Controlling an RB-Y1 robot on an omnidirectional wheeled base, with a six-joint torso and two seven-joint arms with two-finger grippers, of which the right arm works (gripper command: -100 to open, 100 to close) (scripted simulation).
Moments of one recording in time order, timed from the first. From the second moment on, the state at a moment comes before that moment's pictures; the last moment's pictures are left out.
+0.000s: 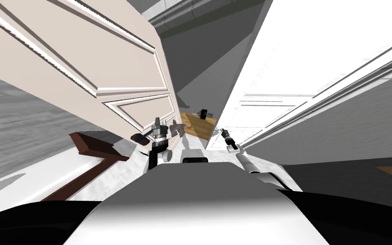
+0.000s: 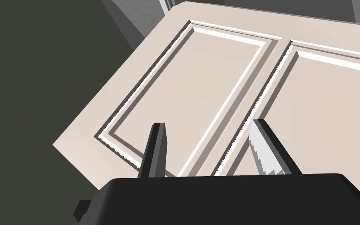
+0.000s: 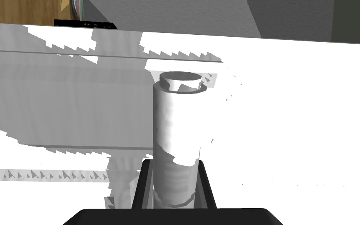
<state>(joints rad) -0.07 -0.51 0.04 -1.00 -0.06 -0.50 -0.46</state>
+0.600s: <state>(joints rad) -0.03 -0.58 0.11 -1.02 -0.05 -0.57 -0.54</state>
